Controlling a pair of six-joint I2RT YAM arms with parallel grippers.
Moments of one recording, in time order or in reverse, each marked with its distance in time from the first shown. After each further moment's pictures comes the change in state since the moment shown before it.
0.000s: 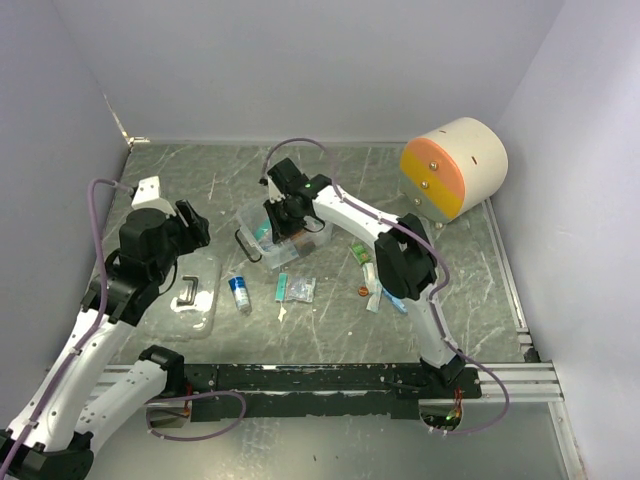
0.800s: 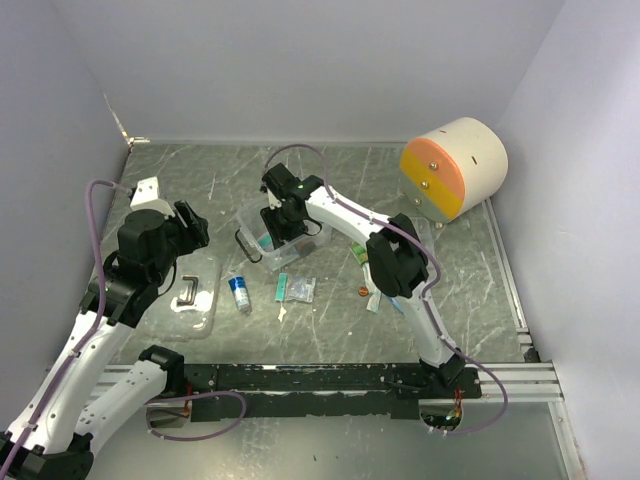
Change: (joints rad) left arm 0.000 -0.014 0.000 -0.004 -0.001 0.000; right arm 0.016 0.080 0.090 -0.145 0.077 0.024
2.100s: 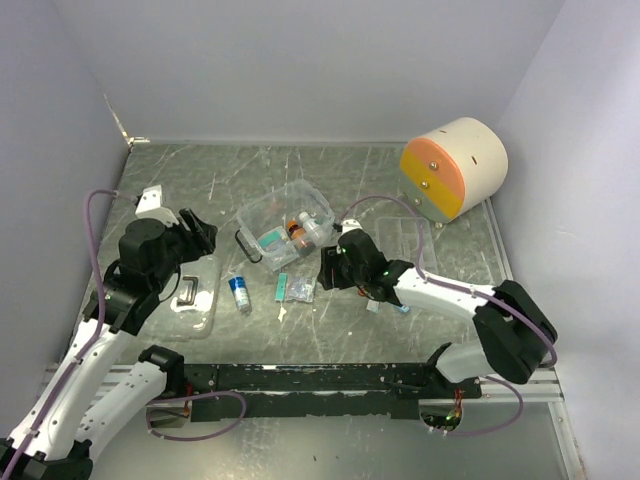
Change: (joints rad) left arm 0.000 -0.052 -0.072 0.048 0.100 -0.042; right arm 0.007 -0.933 -1.289 0.754 0.200 0.188
